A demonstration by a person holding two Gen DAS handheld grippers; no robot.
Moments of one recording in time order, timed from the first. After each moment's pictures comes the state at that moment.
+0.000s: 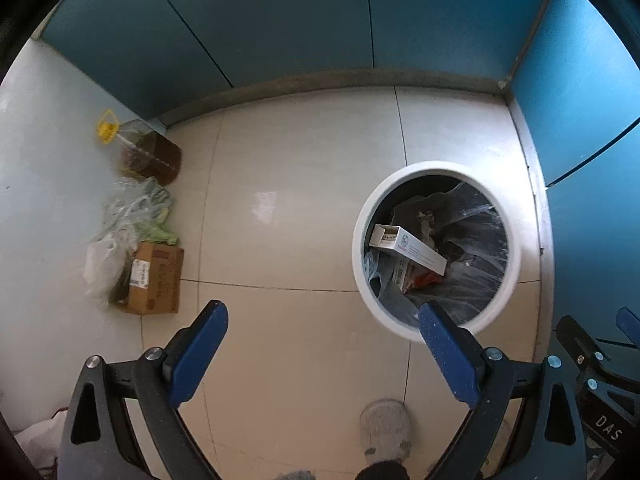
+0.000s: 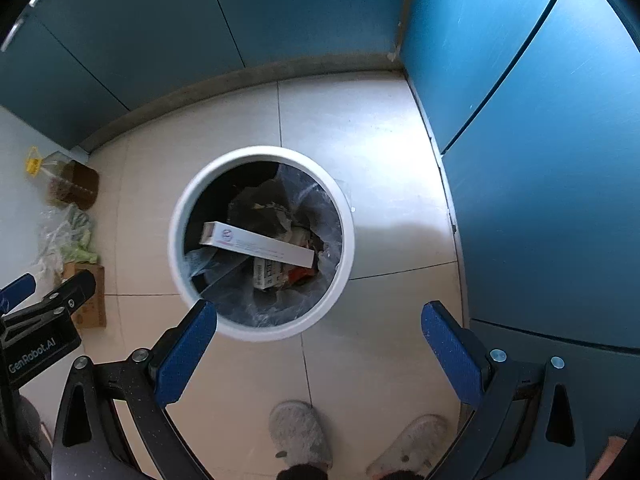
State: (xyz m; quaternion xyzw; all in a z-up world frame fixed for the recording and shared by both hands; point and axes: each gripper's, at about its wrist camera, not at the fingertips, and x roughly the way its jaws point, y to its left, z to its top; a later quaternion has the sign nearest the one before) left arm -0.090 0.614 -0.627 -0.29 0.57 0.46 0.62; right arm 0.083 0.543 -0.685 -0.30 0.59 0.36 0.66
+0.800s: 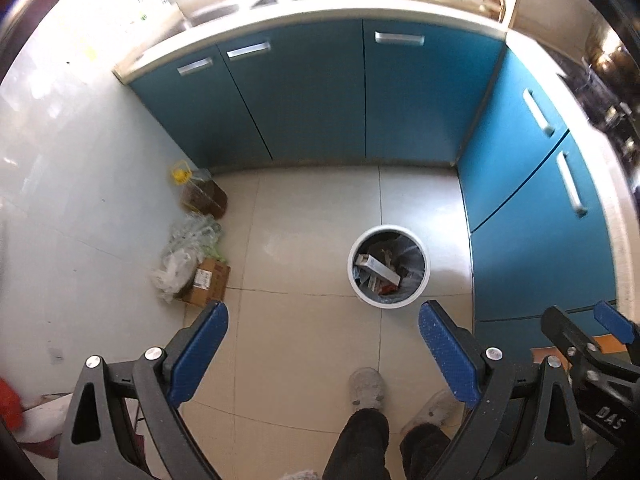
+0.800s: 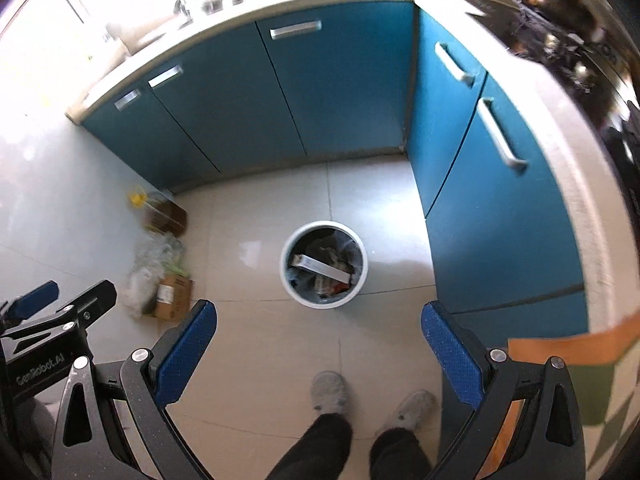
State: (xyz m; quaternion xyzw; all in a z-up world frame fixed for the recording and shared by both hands) left arm -0.135 0.504 -0.252 -0.27 0.50 0.48 0.67; right arm 0.054 0.444 -0.272 -0.21 0.55 0.45 0.68
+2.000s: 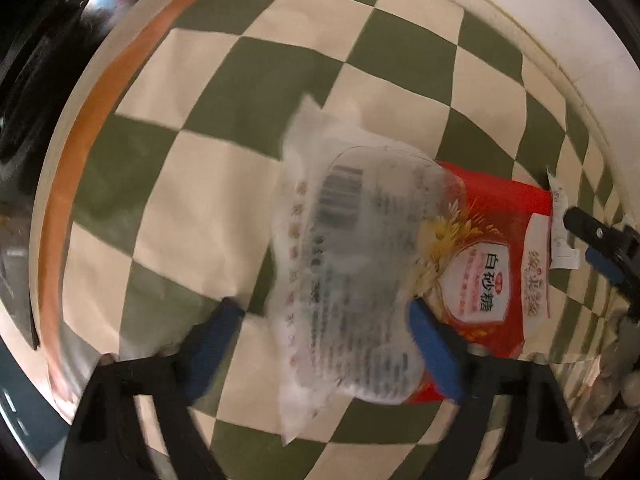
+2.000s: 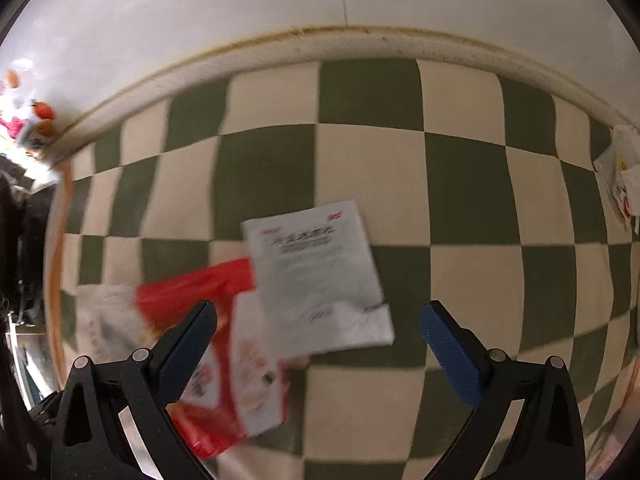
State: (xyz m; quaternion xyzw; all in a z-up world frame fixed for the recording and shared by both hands) left arm 0.376 -0.036 -0.315 0.01 0.69 -0.09 0.72; right arm 0.392 -0.301 -0.280 0.17 0.61 -0.14 0.76
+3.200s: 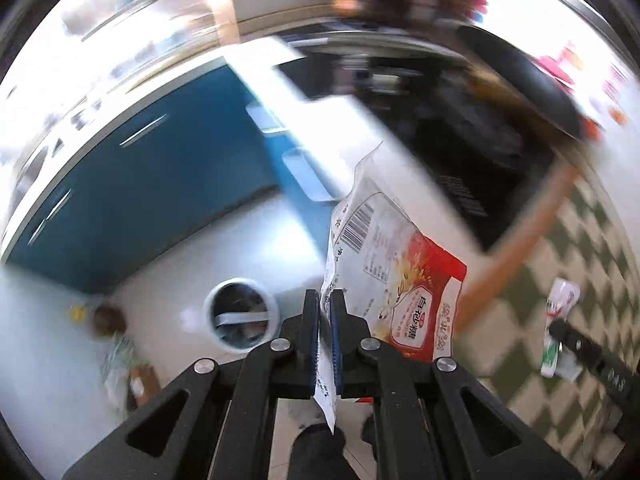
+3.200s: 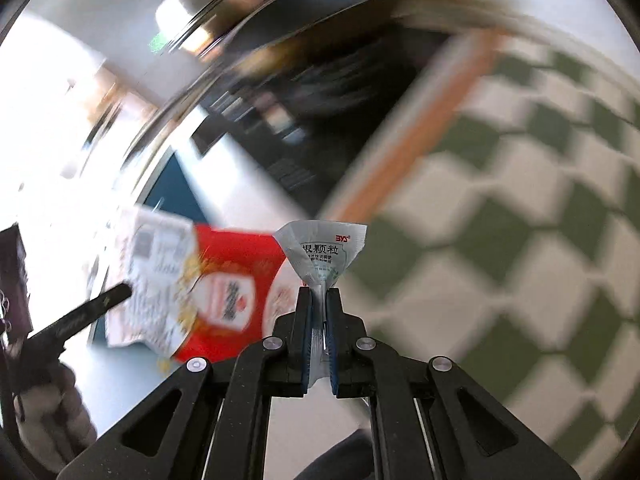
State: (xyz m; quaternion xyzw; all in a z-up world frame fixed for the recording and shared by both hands) left arm 0.101 0.396 -0.183 -0.17 0.53 0.24 0.79; right arm 0.255 0.151 -0.231 0.06 0.59 0.30 0.74
